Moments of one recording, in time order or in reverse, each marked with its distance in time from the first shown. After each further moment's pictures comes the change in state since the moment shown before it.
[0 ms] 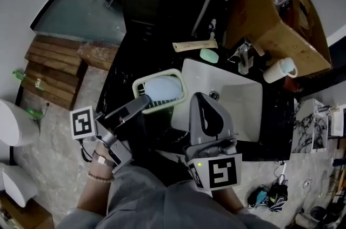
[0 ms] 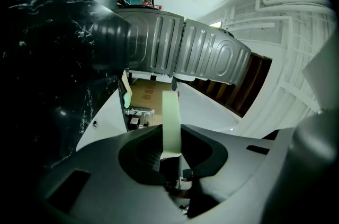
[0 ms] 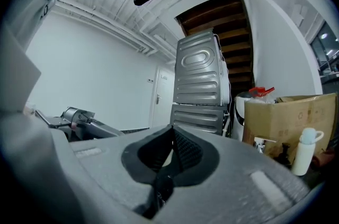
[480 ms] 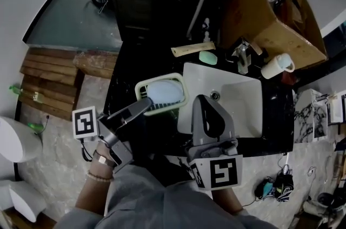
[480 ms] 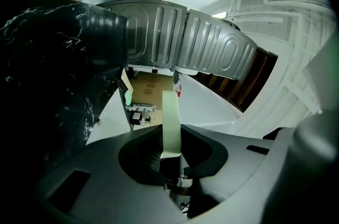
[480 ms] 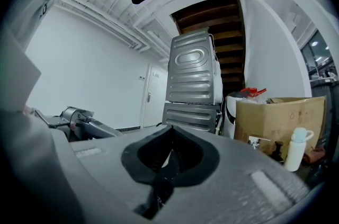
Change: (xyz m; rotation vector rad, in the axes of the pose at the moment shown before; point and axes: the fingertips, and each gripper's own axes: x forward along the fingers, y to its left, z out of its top) left arm -0.002 -0.004 0.026 -0.013 0.120 0.027; right arm 0.017 0.009 0.003 0.002 0.027 -0.111
